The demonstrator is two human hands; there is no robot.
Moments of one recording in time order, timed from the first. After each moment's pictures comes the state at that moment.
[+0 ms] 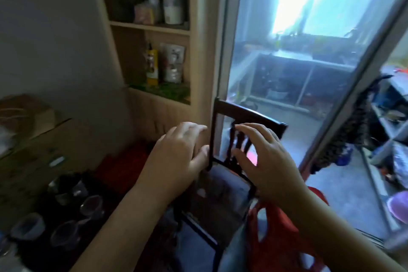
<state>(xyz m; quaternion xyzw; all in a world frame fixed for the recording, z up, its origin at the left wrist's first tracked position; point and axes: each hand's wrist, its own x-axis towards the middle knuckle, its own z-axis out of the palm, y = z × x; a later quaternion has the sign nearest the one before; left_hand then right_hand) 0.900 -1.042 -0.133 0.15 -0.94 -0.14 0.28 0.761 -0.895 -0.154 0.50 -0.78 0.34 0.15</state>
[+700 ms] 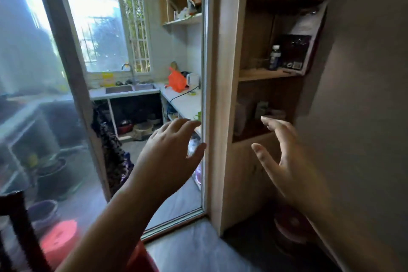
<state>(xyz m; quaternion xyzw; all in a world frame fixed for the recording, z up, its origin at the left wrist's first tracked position) 0.648 -0.458 -0.047 -0.26 -0.90 -0.20 0.28 0.690 -0.235 -0.071 0.10 -0.88 0.28 0.37</state>
